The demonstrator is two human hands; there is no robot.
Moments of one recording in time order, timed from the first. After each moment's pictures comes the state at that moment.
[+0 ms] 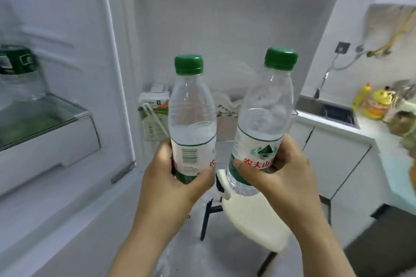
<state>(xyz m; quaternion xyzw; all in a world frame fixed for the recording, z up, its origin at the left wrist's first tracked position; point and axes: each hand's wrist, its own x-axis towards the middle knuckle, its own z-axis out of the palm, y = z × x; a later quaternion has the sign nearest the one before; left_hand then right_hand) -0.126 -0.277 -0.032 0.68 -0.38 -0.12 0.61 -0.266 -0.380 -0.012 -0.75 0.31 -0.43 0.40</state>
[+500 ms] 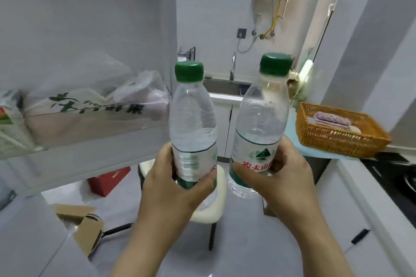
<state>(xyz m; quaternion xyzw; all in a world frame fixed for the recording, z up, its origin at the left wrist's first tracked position) -0.317 -0.342 -0.036 0.61 -0.51 -0.22 0.57 -0.485 -0.394 -0.021 -0.66 0.47 -0.48 0.32</state>
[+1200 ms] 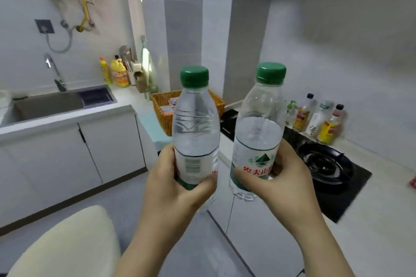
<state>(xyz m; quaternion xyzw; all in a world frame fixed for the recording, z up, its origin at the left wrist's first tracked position) -0.534 -0.481 -0.039 0.35 -0.72 -0.40 0.44 -0.689 -0.393 -0.028 -0.44 0.69 -0.56 0.12</state>
